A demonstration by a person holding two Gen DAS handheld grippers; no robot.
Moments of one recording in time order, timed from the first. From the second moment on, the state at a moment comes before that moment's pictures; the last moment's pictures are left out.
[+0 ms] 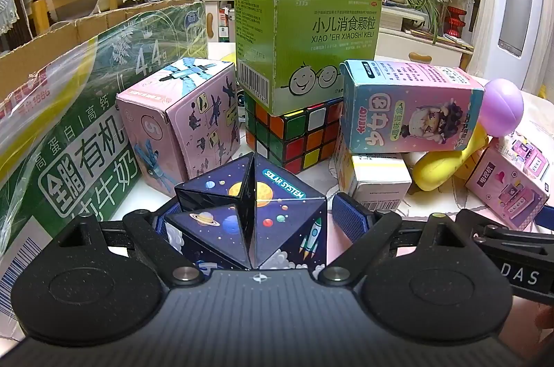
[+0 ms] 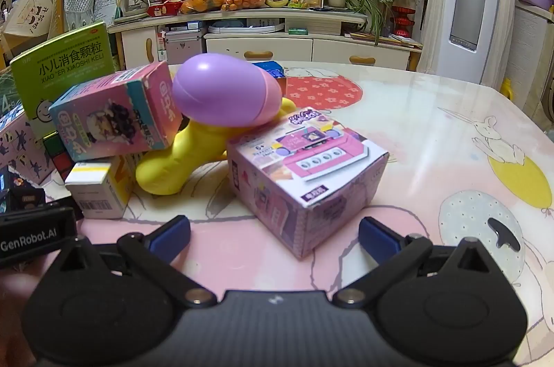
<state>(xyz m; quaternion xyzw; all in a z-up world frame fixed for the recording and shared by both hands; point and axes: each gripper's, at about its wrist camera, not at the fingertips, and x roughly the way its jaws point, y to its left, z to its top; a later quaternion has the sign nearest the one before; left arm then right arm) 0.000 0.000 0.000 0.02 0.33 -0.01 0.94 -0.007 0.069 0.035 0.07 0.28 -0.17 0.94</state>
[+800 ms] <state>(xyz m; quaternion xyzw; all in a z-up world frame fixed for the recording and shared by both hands) -0.060 0.051 0.057 0.04 0.31 -0.04 0.95 -0.080 0.119 0.084 0.07 0.20 -0.20 0.96</state>
